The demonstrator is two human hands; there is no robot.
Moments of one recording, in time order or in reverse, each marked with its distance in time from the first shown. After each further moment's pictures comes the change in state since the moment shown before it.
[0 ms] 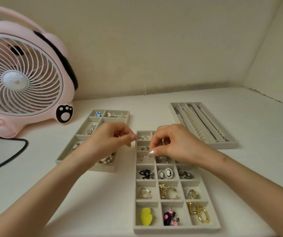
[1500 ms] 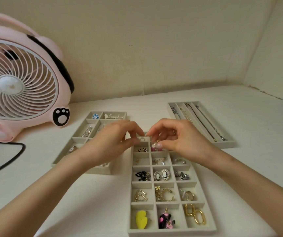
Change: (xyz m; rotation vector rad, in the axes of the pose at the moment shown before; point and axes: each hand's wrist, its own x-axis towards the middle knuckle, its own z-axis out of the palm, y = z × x) left_hand 0.012 0.006 0.006 0.438 -0.098 0.360; right_hand -0.007 0.017 -0.010 0.396 0.078 -0.088
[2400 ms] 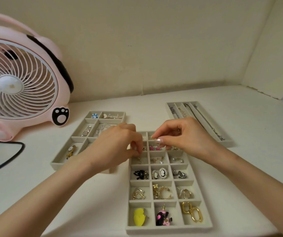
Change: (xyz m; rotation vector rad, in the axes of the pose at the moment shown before) left_hand -0.002 0.016 0.004 0.304 -0.053 0.051; right_hand -0.004 0.002 -0.010 -0.052 0.055 0.032
